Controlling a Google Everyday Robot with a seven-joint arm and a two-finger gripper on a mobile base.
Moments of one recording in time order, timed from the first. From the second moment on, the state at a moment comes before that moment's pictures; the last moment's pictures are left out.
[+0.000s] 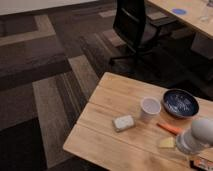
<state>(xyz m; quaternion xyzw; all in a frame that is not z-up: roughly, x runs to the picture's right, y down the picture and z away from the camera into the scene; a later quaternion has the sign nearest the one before) 0.340 0.302 0.676 -0.25 0.23 0.77 0.54</state>
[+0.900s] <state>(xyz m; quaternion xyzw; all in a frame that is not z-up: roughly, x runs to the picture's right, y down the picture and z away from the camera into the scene) 0.432 0.318 0.646 -0.19 0.31 0.81 0.47</state>
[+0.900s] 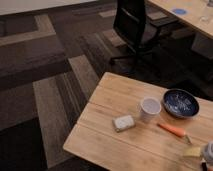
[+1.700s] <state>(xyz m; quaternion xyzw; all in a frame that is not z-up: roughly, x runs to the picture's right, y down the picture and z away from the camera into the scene) 0.374 0.290 0.650 -0.20 0.27 0.79 0.51</state>
